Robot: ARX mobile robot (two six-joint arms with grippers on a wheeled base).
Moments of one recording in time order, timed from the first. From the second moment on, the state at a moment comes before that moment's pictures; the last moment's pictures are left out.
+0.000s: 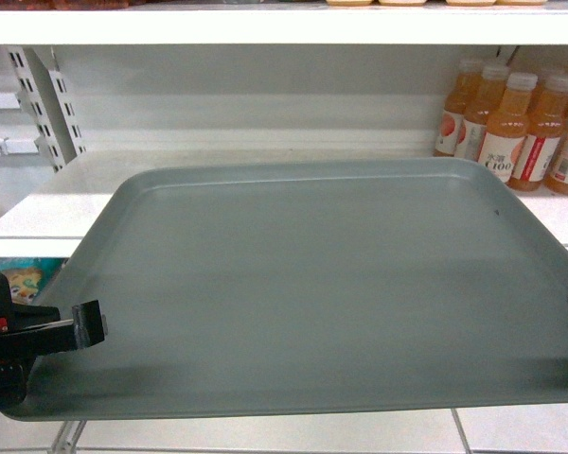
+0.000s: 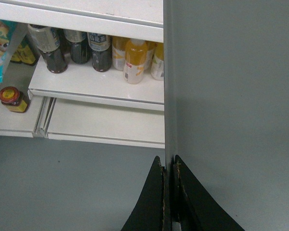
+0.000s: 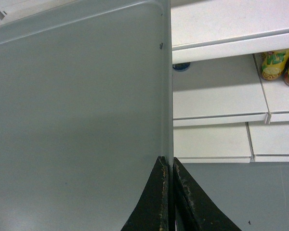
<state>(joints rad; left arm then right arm) -0.37 1.25 0.39 0.25 -0.29 -0.37 0.21 1.30 0.37 0.44 -0.03 0.30</state>
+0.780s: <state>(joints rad) -0.37 1.25 0.39 0.25 -0.29 -0.37 0.21 1.30 0.37 0.44 -0.03 0.30</state>
